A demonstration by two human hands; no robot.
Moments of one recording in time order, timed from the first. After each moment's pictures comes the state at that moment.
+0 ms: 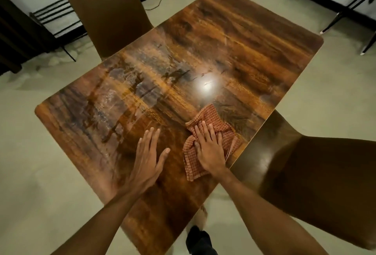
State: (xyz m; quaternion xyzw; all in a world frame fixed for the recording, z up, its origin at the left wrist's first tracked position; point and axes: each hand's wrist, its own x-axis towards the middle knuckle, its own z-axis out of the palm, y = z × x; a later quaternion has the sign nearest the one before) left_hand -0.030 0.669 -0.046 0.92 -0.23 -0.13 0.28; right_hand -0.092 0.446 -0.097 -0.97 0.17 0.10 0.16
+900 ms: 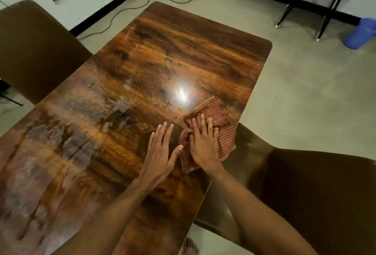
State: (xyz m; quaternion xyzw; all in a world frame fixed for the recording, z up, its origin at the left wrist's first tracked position) left_hand 0.053 0.395 -0.055 0.88 -0.37 -0.15 0.24; right_hand -0.017 0.236 -0.104 -0.94 0.30 0.02 0.18
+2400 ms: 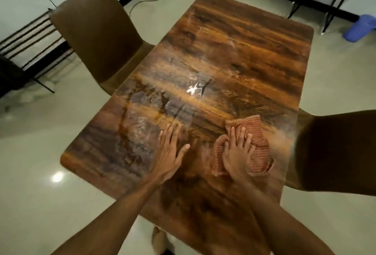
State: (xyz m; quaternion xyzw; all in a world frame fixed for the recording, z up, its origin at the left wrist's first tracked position) left_hand 0.155 0.753 -0.063 0.85 -0.41 -0.17 0.29; right_hand -0.006 0.566 -0.090 -0.86 0.49 0.03 0.13
